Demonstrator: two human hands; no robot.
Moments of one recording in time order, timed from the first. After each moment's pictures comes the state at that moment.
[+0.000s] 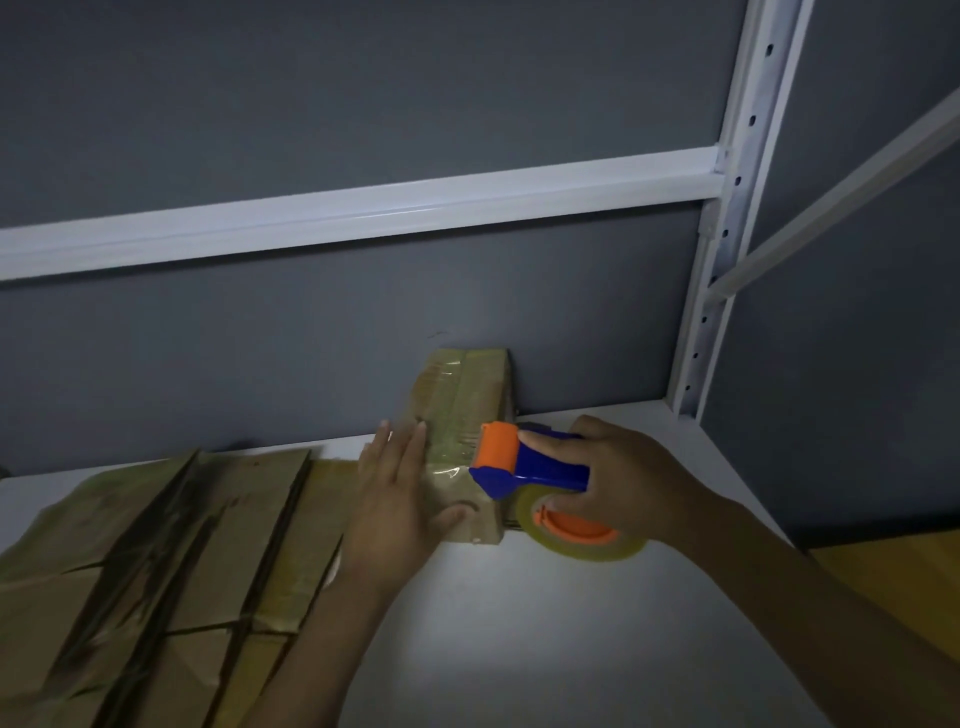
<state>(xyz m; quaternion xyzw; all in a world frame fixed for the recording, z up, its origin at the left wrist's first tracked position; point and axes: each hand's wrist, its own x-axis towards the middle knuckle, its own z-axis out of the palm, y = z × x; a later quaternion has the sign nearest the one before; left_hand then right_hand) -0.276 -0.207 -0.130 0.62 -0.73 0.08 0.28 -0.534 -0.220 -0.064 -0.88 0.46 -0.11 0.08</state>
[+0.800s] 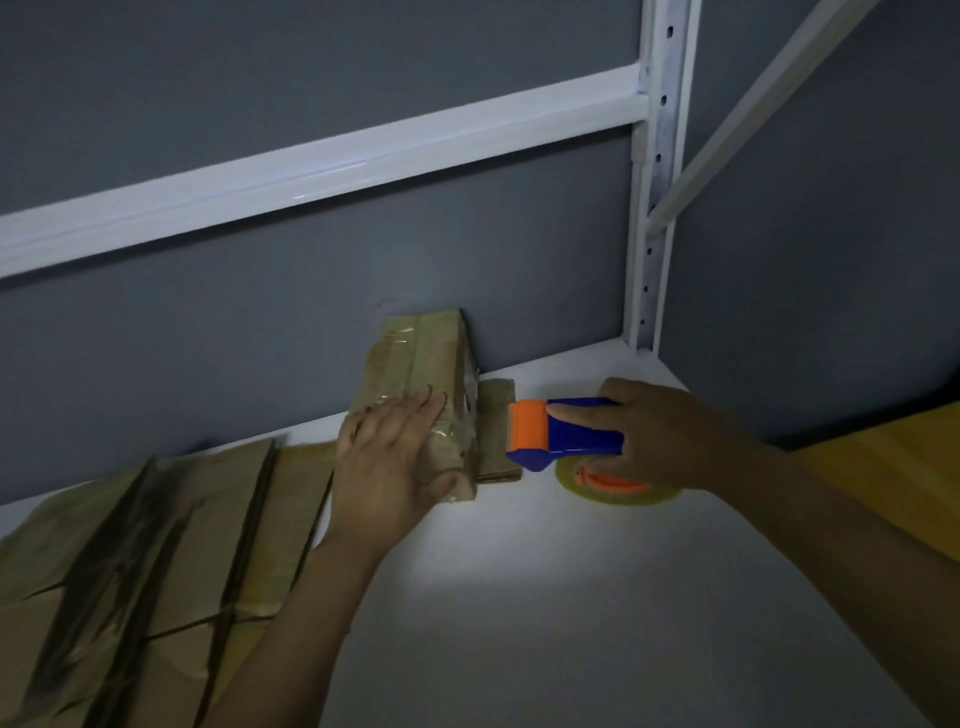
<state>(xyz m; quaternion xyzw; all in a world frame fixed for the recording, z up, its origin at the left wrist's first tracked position) -0.296 -0.213 -0.119 0.53 -0.81 0.15 0.22 -0.598 -0.204 -0.088 -0.86 0.50 -0.07 0.01</state>
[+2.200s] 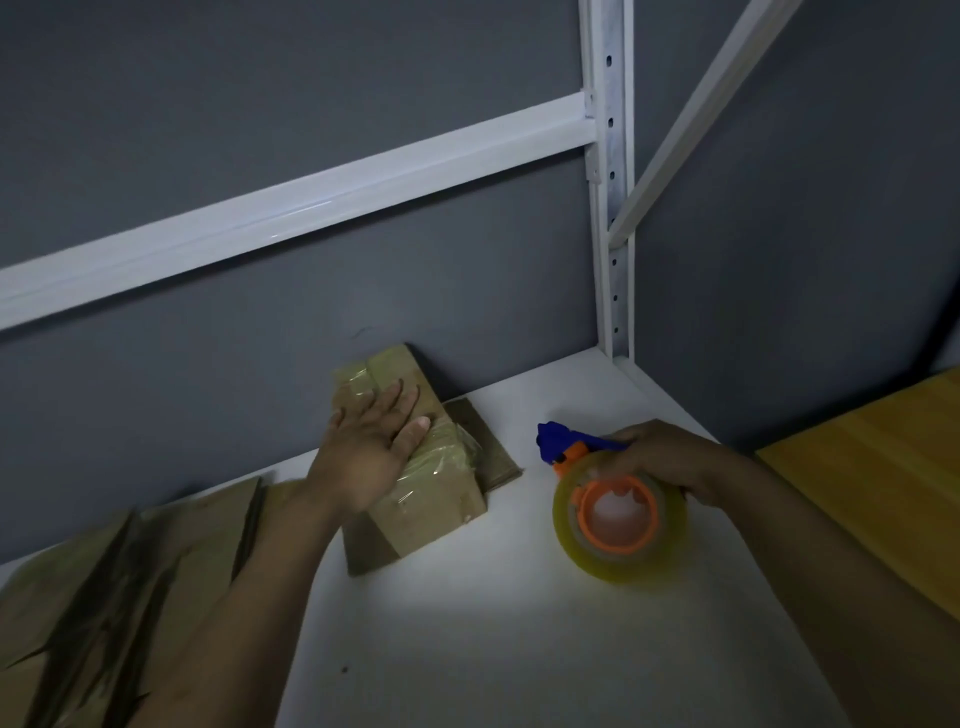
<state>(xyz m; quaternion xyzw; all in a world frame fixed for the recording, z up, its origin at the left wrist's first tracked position) -0.295 -0.261 -0.083 0.60 -0.80 -0.02 0.03 -0.618 -0.197 -0.117 -0.52 0.60 -0.26 0.55</state>
